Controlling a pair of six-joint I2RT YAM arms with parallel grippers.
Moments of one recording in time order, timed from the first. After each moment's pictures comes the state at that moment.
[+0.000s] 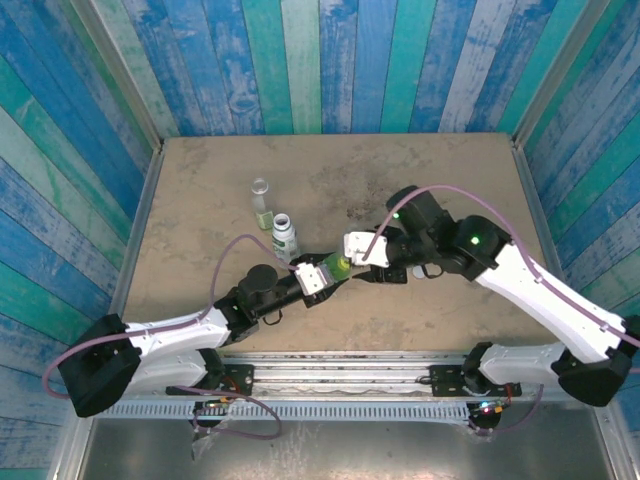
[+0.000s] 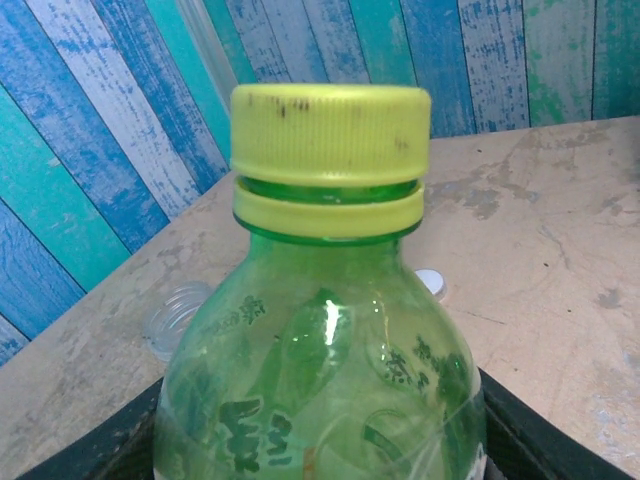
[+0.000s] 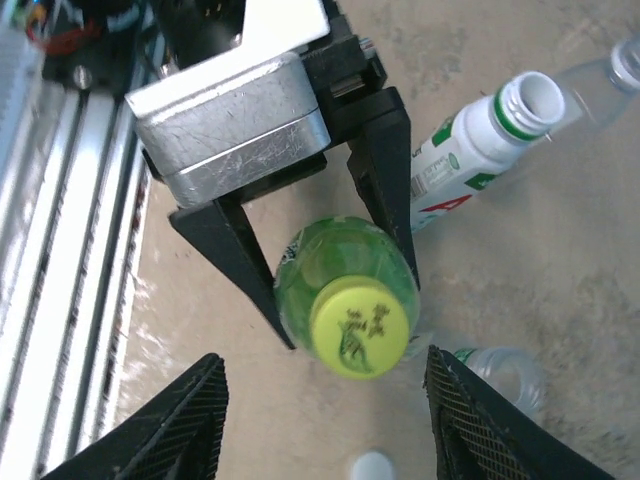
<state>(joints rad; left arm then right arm) -0.92 1.08 0.30 0.68 0.13 0.36 0.87 1.24 1.35 -0.98 -0.29 -0.77</state>
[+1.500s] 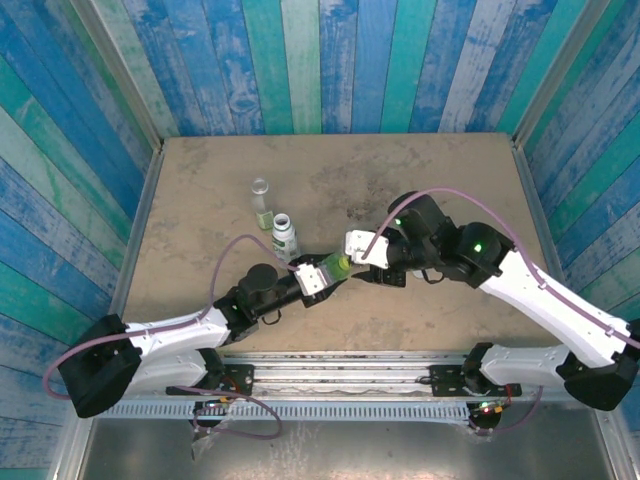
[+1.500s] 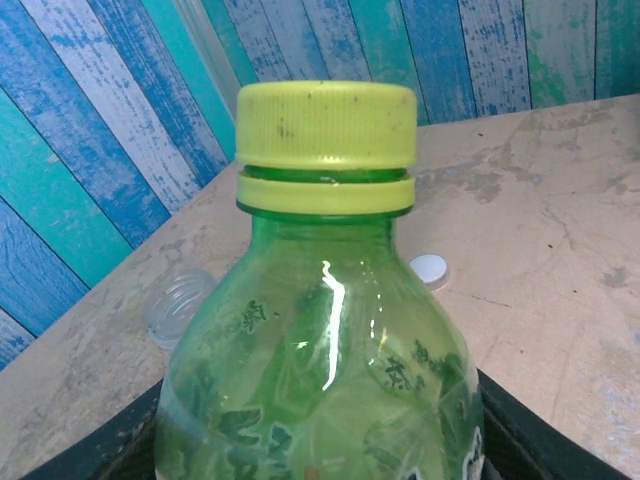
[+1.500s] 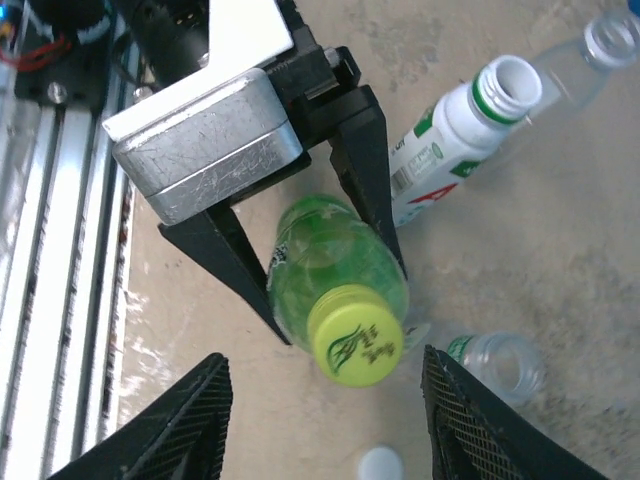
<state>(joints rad) -0.91 1.08 0.29 0.67 0.14 0.39 0.89 1.20 1.31 -0.93 -0.24 -0.68</state>
